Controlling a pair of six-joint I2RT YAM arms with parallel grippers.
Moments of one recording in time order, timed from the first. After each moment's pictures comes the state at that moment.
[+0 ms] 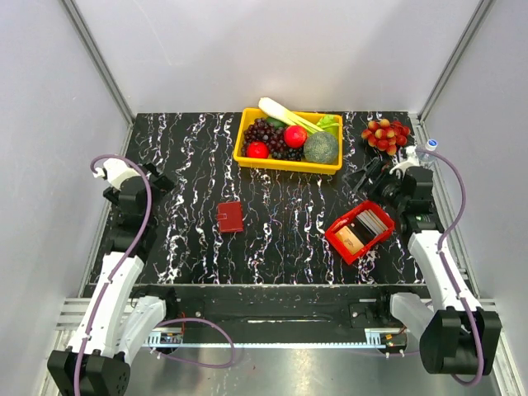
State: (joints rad) left arm -0.10 0.76 0.73 -0.27 -0.47 -0.50; right arm -0.03 0.97 0.67 0.00 -0.40 0.60
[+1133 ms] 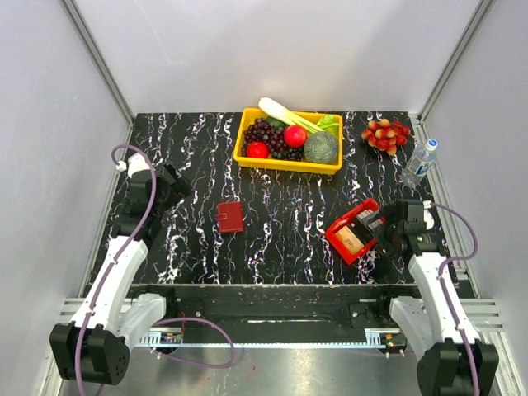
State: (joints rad) left arm -0.10 0.90 0.76 -0.38 -0.17 -0.60; right arm -0.03 0.76 0.55 -0.71 0.01 1.00
